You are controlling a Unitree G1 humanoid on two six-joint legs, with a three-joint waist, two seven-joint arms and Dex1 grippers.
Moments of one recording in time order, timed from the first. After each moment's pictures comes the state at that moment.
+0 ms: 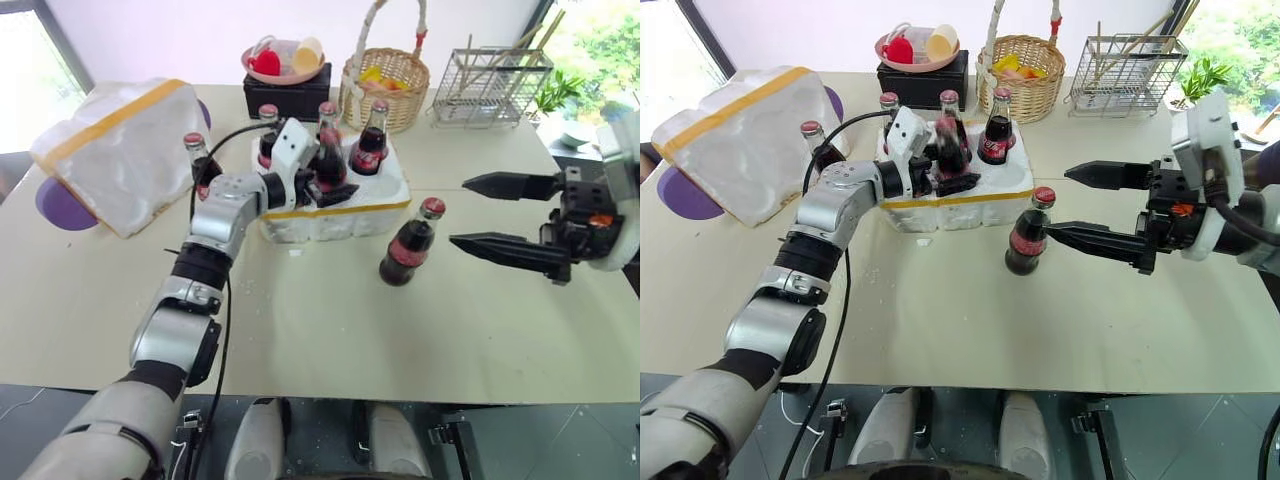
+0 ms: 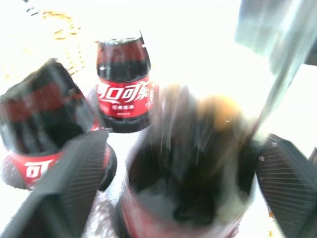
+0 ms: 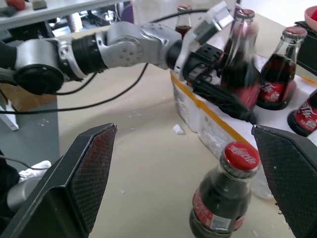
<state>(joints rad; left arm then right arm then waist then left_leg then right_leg) -0.99 0.25 -0.13 0.57 -0.23 0.28 -0.85 -0.36 -1.12 -0.45 -0.46 1.07 0.90 0.92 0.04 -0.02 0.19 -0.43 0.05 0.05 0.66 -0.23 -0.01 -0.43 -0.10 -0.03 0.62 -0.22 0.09</state>
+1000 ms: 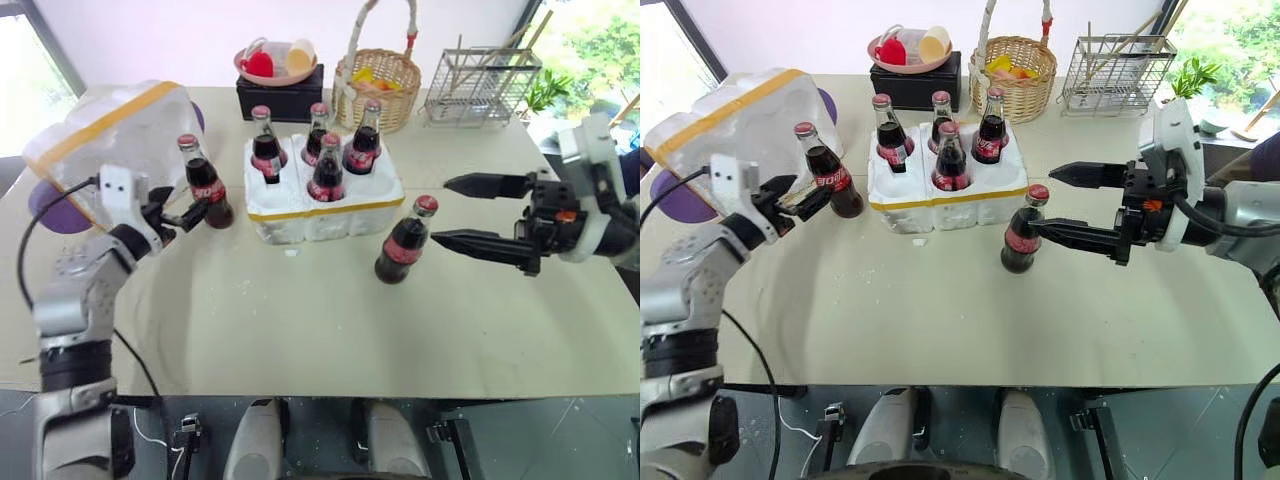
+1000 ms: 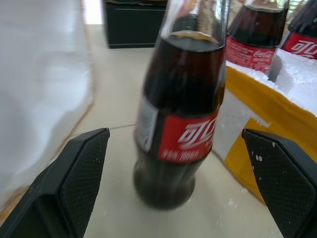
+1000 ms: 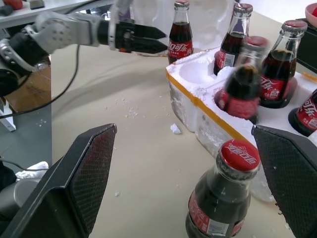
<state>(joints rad) -0.49 0.55 0.28 0.13 -0.40 0.50 -0.59 -0.44 -1.06 -0.32 -0.41 1.00 0.86 0.94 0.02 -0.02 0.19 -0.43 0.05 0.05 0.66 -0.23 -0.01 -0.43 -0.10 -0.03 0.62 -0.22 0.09</state>
